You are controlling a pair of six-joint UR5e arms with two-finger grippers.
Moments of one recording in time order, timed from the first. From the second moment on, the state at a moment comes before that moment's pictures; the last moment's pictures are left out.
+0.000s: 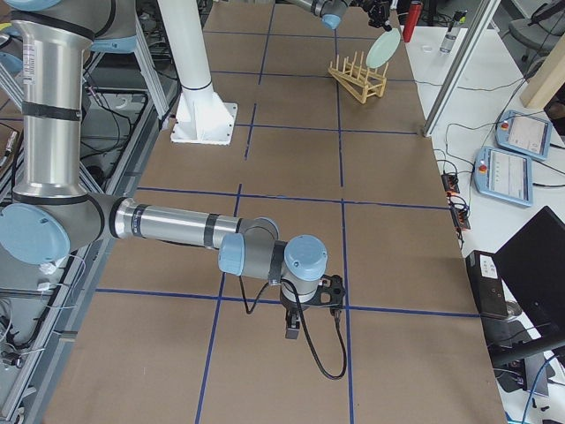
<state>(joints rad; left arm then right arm) -1.08 -2.20 -1.24 -2.96 -1.97 -2.00 1.62 -1.68 1.60 -1.60 2.30 -0.07</state>
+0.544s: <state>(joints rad) -1.04 -2.20 -1.21 -2.96 -1.96 -1.97 1.62 -1.68 1.60 -1.60 2.30 -0.07</state>
